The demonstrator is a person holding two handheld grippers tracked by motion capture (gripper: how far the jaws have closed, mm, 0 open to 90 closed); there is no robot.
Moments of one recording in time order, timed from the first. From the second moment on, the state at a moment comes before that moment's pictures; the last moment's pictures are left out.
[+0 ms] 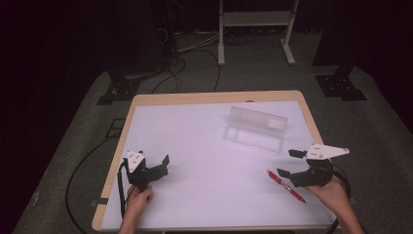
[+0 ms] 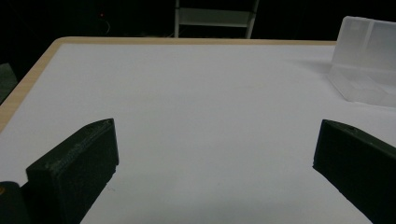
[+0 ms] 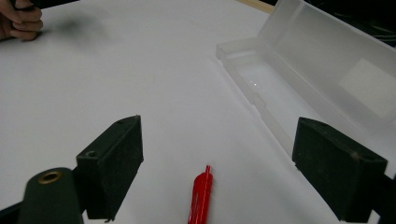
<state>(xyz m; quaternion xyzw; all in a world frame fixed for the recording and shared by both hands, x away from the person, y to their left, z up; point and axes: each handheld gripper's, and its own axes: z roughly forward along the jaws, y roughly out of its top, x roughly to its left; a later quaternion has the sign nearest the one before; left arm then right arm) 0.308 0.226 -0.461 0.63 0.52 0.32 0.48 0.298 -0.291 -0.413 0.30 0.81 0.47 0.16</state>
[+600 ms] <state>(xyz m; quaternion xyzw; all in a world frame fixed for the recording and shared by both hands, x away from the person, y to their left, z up) 0.308 0.228 -0.461 0.63 0.52 0.32 0.48 0.348 -0.256 -0.396 0.27 0.85 0.43 0.15</state>
